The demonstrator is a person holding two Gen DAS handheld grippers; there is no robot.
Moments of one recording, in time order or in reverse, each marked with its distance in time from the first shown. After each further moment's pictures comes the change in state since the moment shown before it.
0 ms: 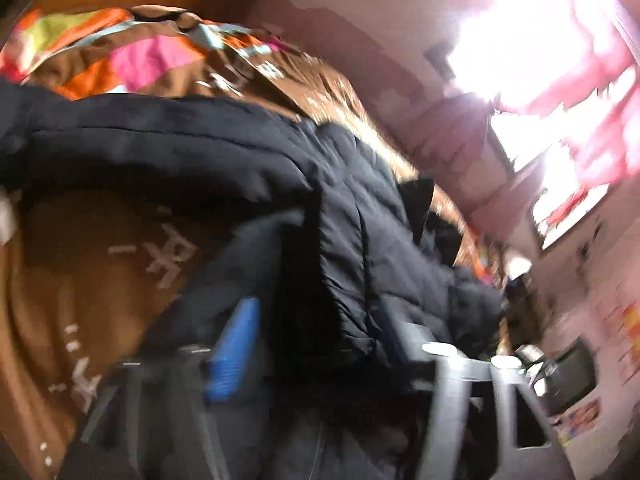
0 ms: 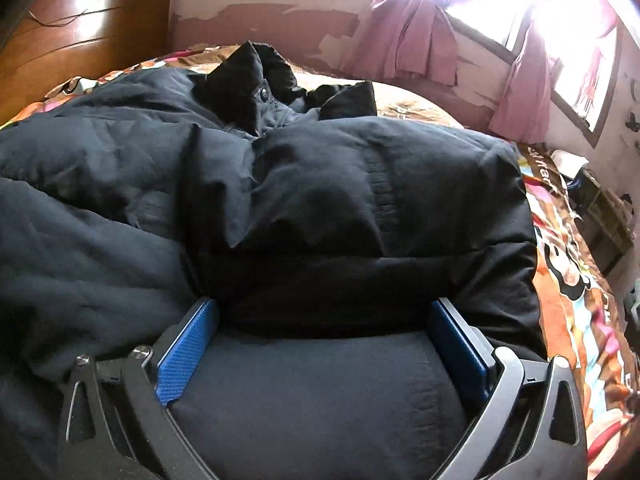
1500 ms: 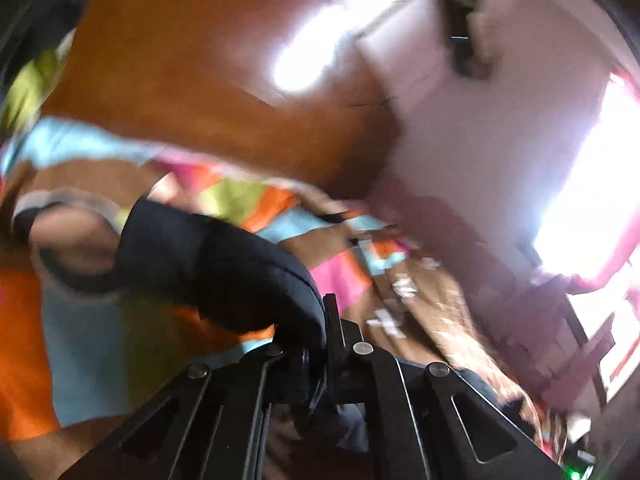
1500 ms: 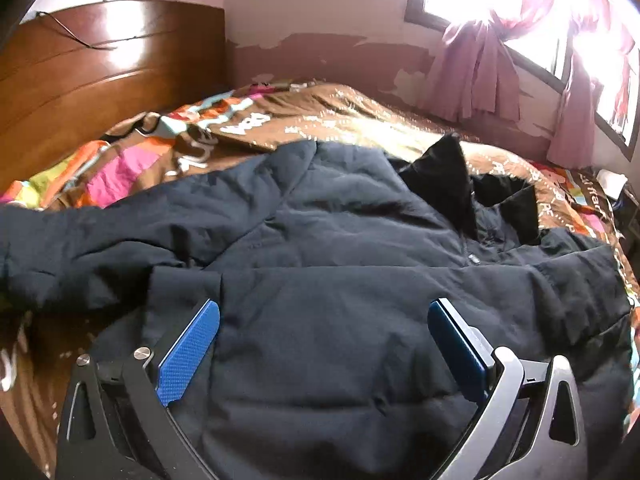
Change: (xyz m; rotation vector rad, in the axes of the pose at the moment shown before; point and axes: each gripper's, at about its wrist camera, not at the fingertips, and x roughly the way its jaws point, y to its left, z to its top) left arm -0.122 0.115 0.101 -0.088 -0.614 0.277; right arm -0.073 0.208 0.093 0.035 -0.065 0.167
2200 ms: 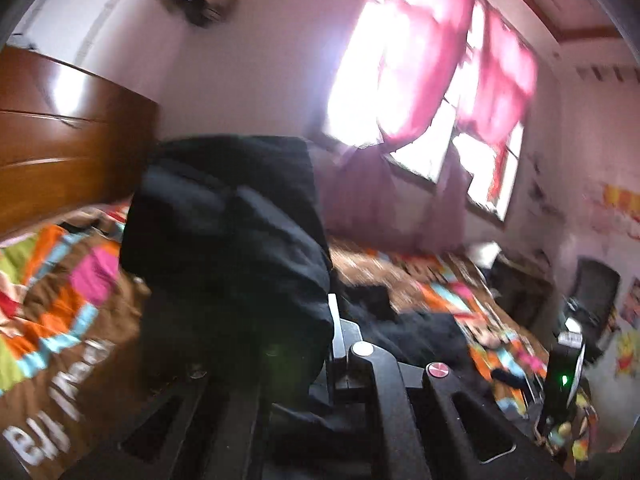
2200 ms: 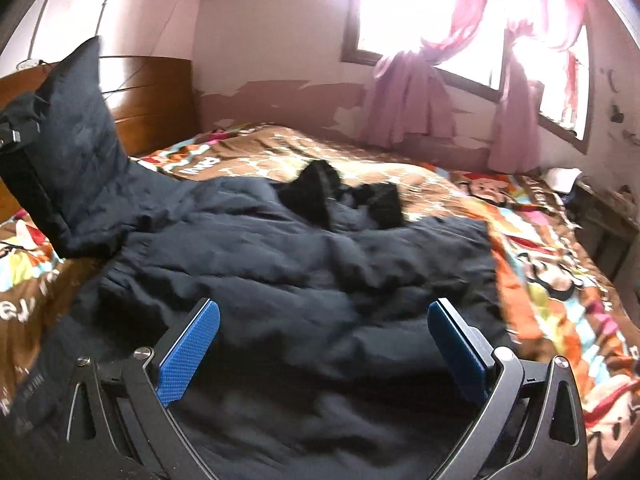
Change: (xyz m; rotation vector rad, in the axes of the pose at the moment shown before) left arm -0.106 -0.222 -0.112 0.529 0.227 -0.546; right arm -0.141 -0.169 -0.072 0.079 -0.124 -0.100
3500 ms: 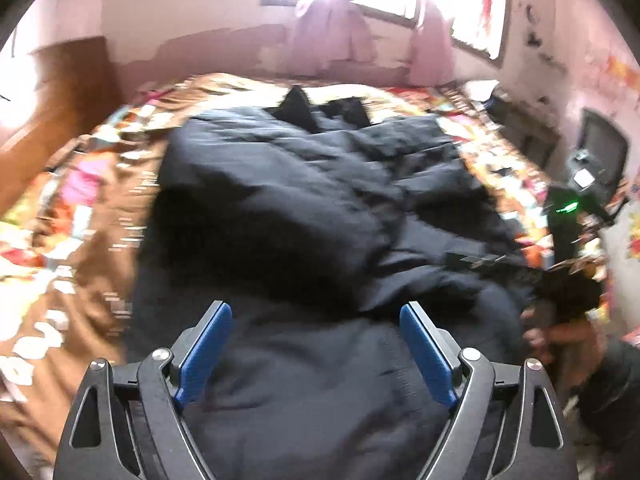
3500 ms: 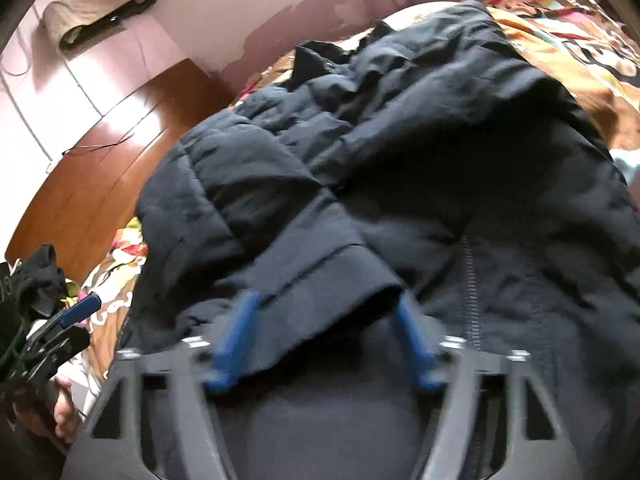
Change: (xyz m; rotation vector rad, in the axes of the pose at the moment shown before) left arm -0.032 -0.056 -0.097 0.226 0.514 0.128; right arm 0.038 -0.044 -0.117 0.433 0.316 0.522
